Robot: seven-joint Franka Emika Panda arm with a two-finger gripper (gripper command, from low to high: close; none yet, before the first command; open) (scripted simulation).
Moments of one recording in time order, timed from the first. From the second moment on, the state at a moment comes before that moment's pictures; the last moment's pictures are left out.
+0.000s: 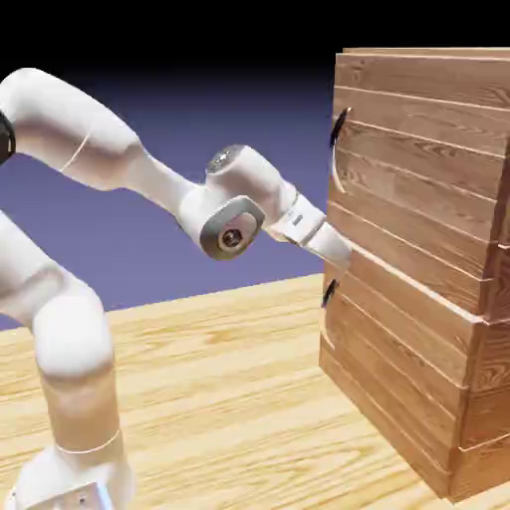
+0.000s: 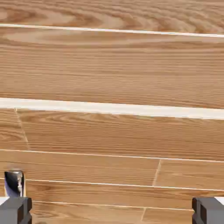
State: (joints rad) arm -0.02 -0.58 0.04 -2.79 0.12 3.04 0.65
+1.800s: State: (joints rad) arm -0.63 -0.87 0.78 -2.40 2.47 3.04 -1.11
